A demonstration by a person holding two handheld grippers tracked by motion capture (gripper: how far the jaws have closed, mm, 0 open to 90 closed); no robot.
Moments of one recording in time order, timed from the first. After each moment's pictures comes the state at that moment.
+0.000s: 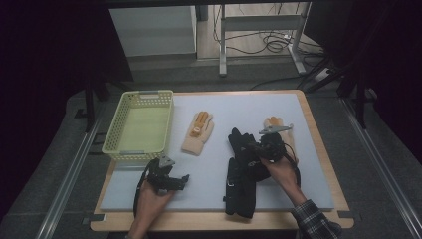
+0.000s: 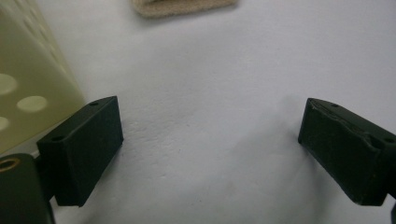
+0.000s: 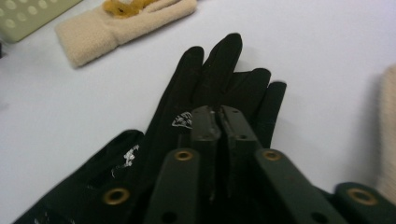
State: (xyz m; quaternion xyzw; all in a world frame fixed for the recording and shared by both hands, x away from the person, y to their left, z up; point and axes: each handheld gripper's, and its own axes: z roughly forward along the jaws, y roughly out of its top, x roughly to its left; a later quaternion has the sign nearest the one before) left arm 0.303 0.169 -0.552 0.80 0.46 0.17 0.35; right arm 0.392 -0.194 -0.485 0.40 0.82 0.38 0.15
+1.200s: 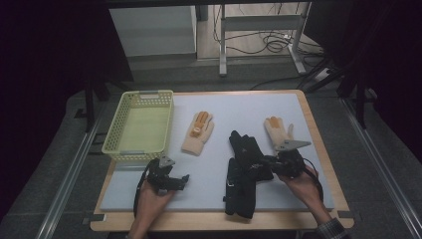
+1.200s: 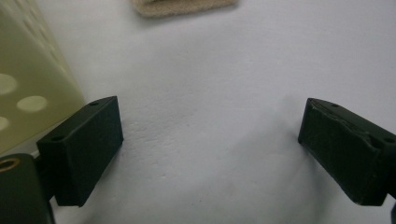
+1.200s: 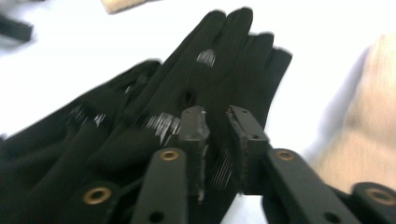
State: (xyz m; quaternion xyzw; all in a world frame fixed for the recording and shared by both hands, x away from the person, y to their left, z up) left arm 0.303 0.169 -0.552 0.80 0.46 0.17 0.34; right arm 0.352 -0.239 -0.486 0.33 0.85 0.38 0.14
